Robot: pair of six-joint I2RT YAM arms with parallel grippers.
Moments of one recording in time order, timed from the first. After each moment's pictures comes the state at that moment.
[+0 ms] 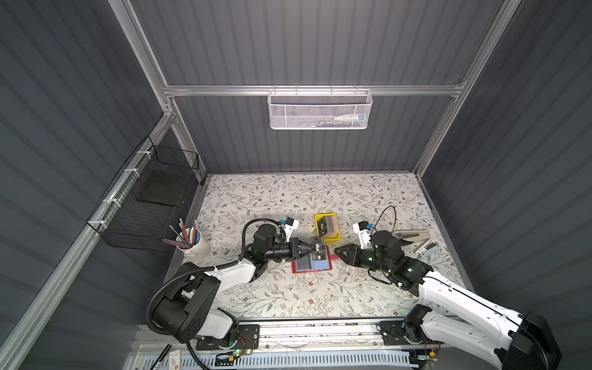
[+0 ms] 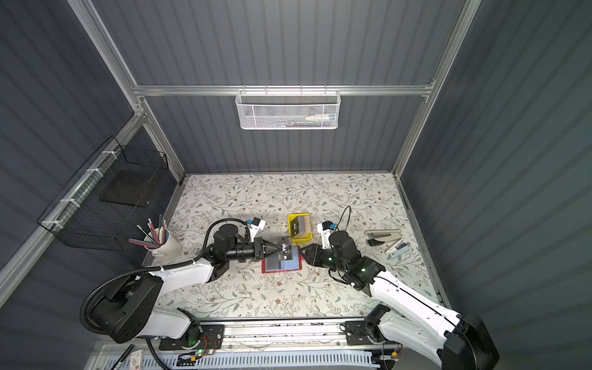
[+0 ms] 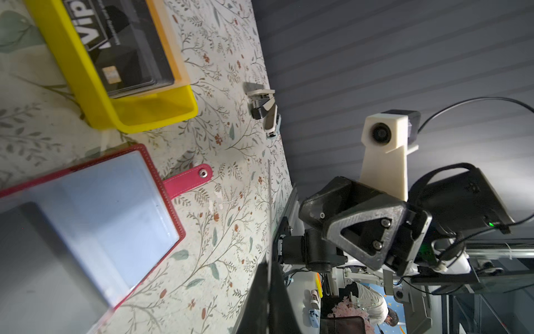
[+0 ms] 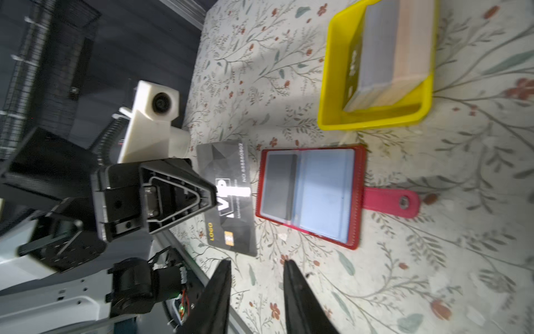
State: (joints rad) left arm -0.57 1.41 0.52 0.50 0.81 -0.93; right arm 0.69 0.96 0.53 -0.14 -0.22 0.83
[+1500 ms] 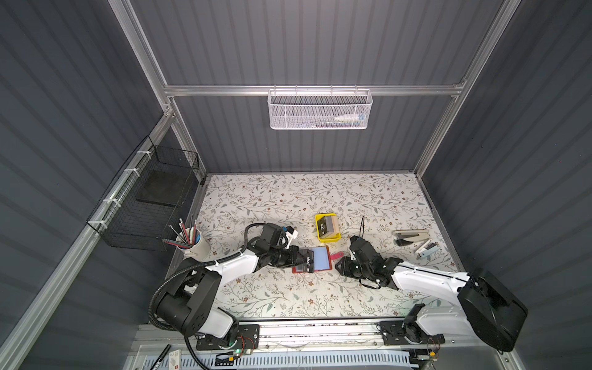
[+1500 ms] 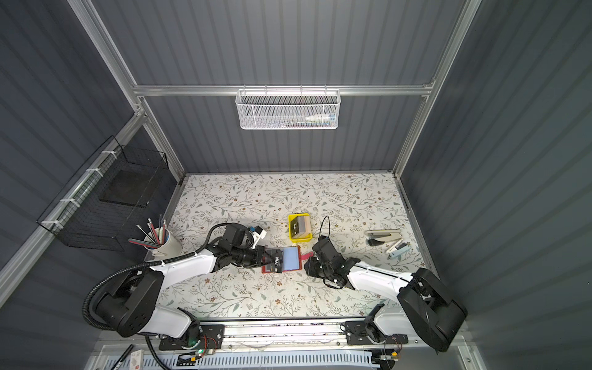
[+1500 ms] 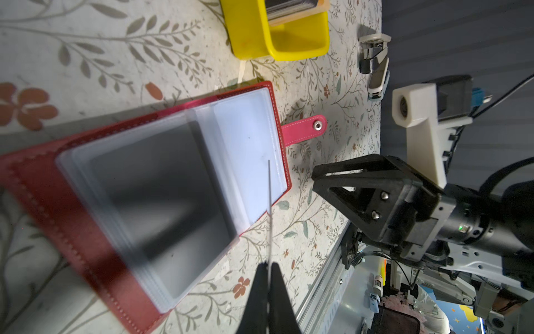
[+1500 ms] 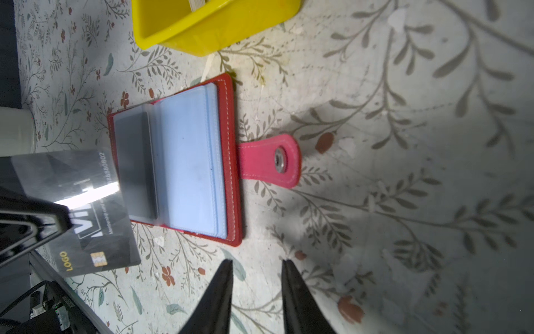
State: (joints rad) left arm -0.55 1.47 0.64 -0.07 0.69 -0.60; right arm 0.73 1.31 0.48 -0.07 -0.11 0.84
